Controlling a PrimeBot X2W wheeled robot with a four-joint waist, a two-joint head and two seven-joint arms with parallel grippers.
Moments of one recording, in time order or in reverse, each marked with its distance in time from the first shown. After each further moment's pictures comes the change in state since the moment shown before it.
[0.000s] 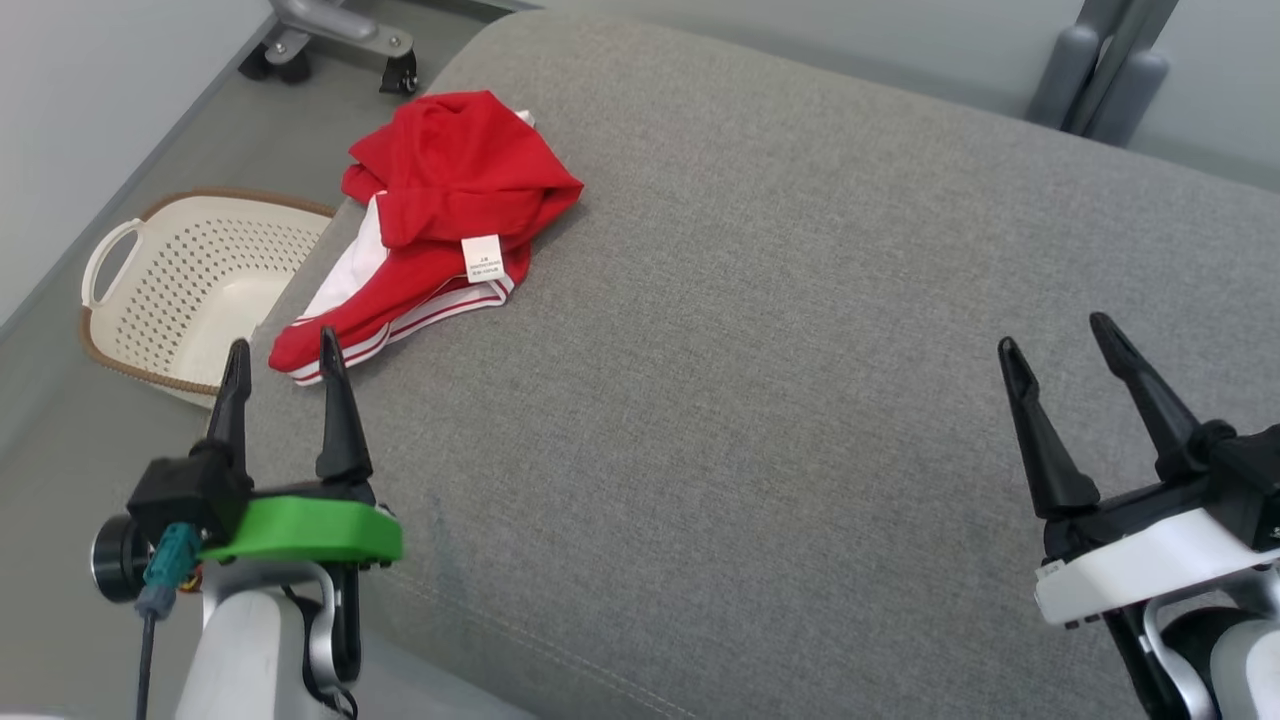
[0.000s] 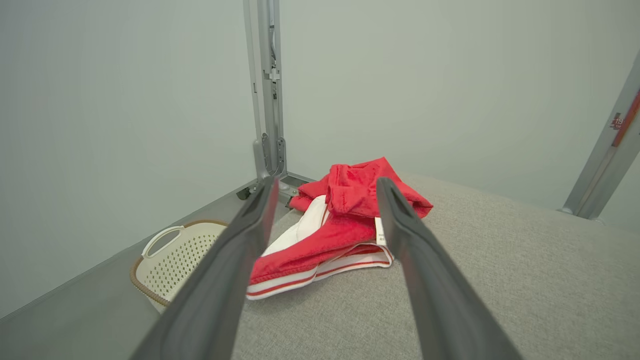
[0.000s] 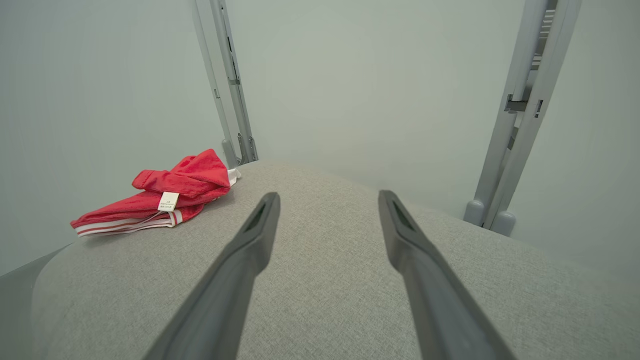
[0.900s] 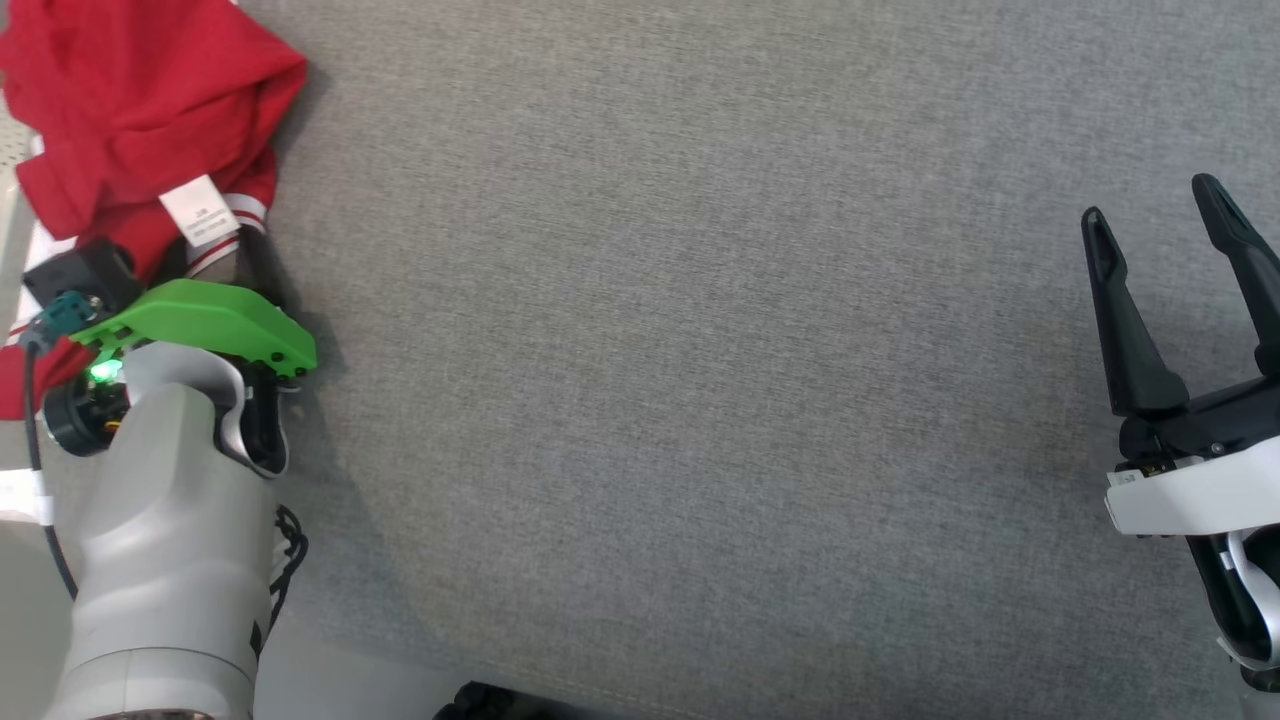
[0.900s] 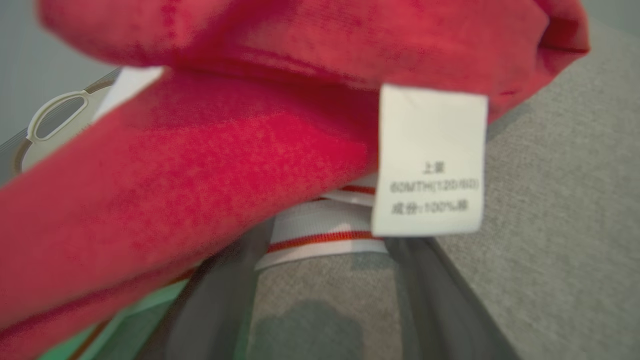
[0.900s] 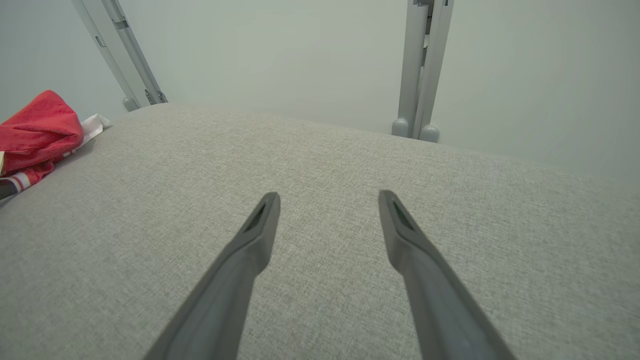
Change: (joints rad) left arm -0.635 0.054 0.073 0.902 -0.200 -0.100 -0.012; right arm -0.143 -0.103 -0.045 -0.100 0.010 0.000 0.037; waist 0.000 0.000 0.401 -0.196
